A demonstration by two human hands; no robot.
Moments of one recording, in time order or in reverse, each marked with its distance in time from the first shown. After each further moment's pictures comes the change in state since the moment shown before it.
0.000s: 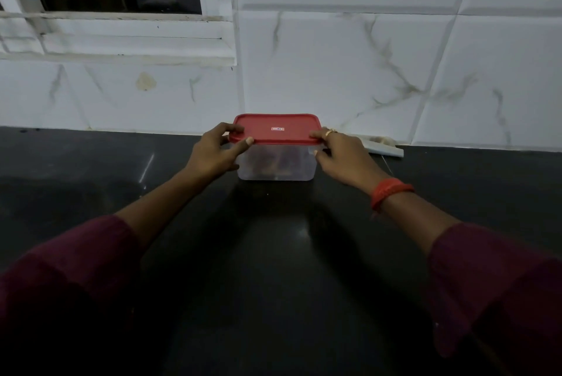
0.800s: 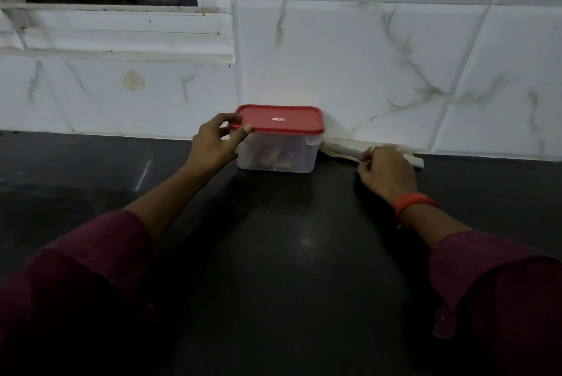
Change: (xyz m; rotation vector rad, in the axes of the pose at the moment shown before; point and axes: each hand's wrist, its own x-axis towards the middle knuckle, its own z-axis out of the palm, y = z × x) left_hand 0.072 -0.039 0.017 -0.064 0.131 0.082; right_hand 0.048 0.105 0.026 -0.284 0.198 0.238
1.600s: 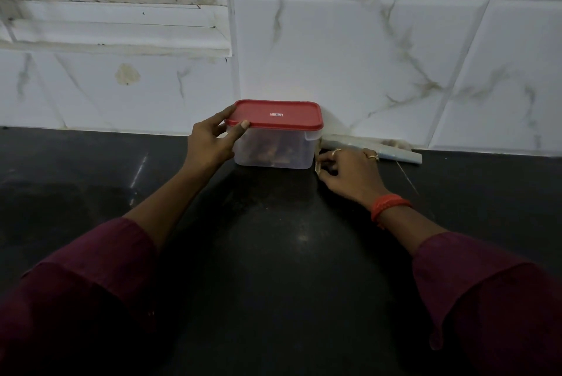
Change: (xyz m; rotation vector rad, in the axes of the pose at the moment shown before) left_hand -0.009 0.001 0.002 -0.118 0.019 -0.030; right_hand -0.006 -0.037 0.025 0.082 -0.092 -0.247
